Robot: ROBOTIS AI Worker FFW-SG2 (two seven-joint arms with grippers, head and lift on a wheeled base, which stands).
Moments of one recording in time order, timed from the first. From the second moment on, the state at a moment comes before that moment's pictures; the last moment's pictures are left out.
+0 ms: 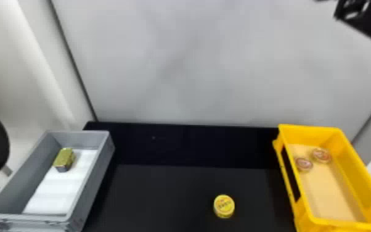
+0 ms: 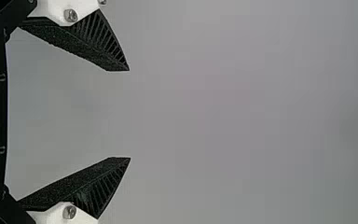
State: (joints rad) left arm -0.26 0.19 0.21 -2.28 -0.07 0.22 0.04; right arm -0.68 -0.27 0.16 -2.03 -0.16 0.93 0.14
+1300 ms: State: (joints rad) left arm -0.29 0.14 0.11 -2.20 -0.04 0.20 0.04; right arm -0.35 -0.15 0.21 -1.66 0.56 1.06 1.00
